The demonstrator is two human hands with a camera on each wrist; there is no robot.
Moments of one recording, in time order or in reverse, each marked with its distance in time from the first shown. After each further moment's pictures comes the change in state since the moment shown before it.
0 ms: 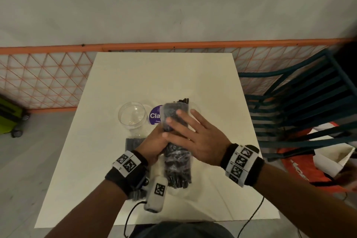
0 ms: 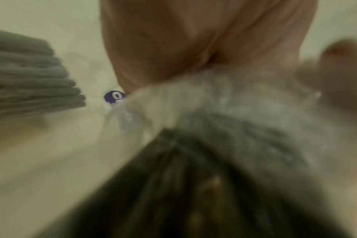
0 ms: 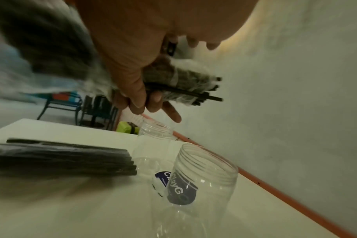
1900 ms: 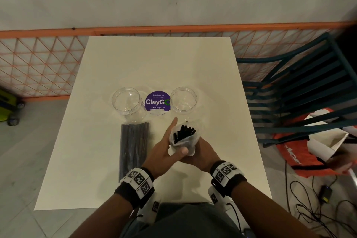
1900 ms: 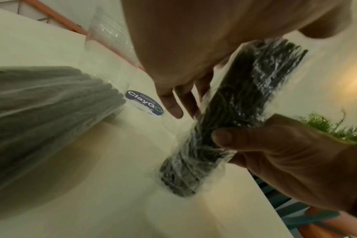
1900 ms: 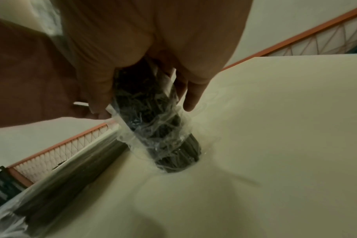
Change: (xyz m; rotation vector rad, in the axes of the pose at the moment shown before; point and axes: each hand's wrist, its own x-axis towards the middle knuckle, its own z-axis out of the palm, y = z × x) left_hand -0.037 -0.104 0.025 0.113 -0.252 0.386; right_hand -0.058 -0.060 0.052 0.967 -0.391 1.125
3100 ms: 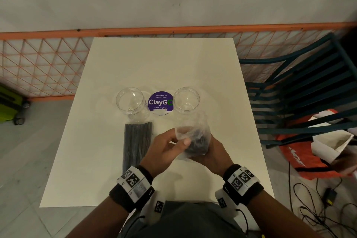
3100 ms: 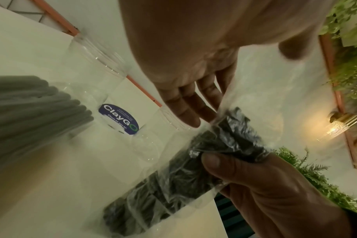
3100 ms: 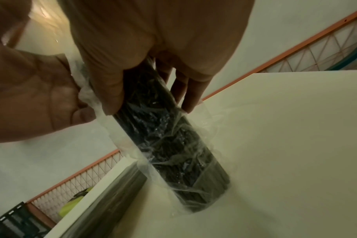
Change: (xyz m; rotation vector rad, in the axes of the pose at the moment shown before) left_hand -0.008 0.051 -0.009 -0.048 0.035 0.044; right_hand -0.018 0.006 -0.015 0.191 0.167 -0.144
